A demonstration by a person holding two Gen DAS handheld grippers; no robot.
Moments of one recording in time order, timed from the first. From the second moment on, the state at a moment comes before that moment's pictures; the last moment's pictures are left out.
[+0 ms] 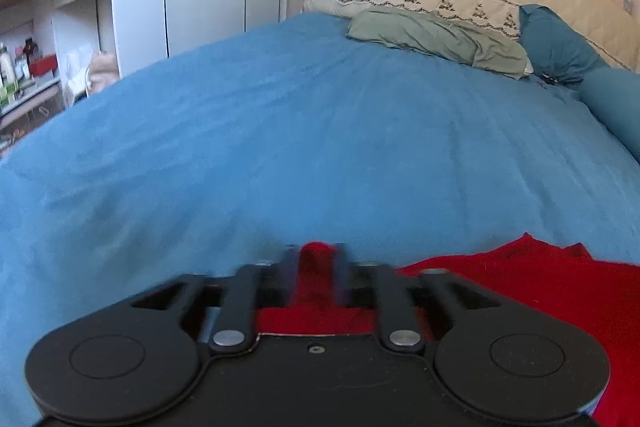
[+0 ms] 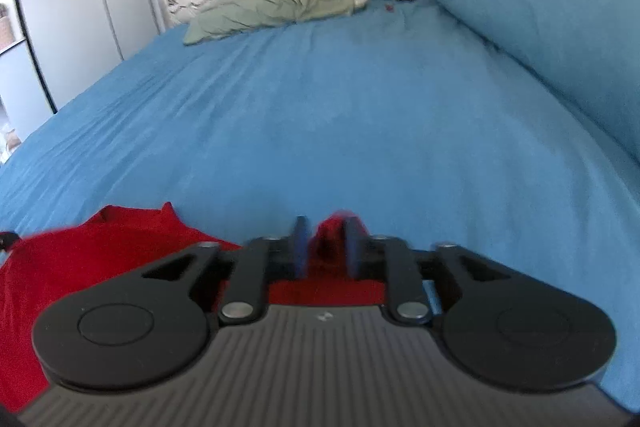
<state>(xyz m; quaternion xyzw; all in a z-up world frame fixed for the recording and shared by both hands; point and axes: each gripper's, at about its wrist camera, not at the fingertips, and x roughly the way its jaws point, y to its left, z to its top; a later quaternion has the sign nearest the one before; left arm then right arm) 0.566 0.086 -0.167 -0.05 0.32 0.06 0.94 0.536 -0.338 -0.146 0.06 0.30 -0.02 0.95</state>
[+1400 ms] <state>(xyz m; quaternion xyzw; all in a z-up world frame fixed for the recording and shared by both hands) 0.425 -0.041 -0.152 0.02 0.36 -0.15 0.92 0.372 -0.390 -0.175 0.20 0.42 0.05 0.88</state>
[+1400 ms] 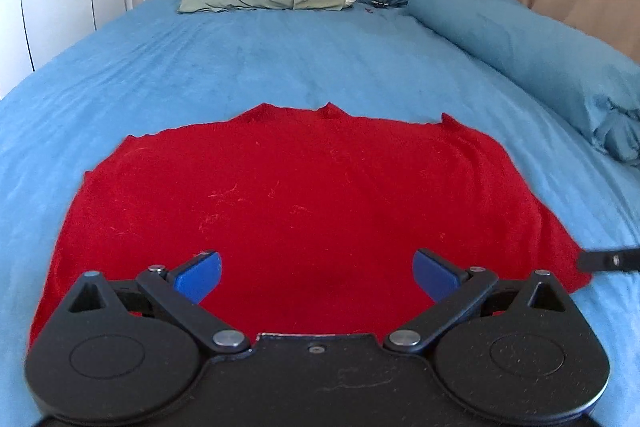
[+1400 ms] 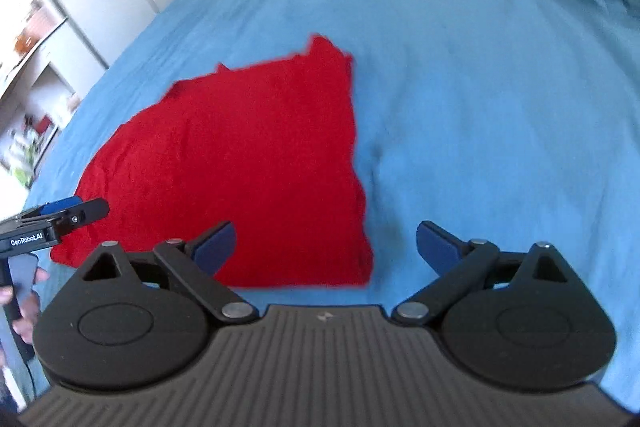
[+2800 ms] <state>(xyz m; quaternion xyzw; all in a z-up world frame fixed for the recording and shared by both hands) 0.484 0.013 -0.162 0.06 0.40 -0.07 0.91 0.516 -0.193 -0.047 0.01 0.40 0.18 0.90</state>
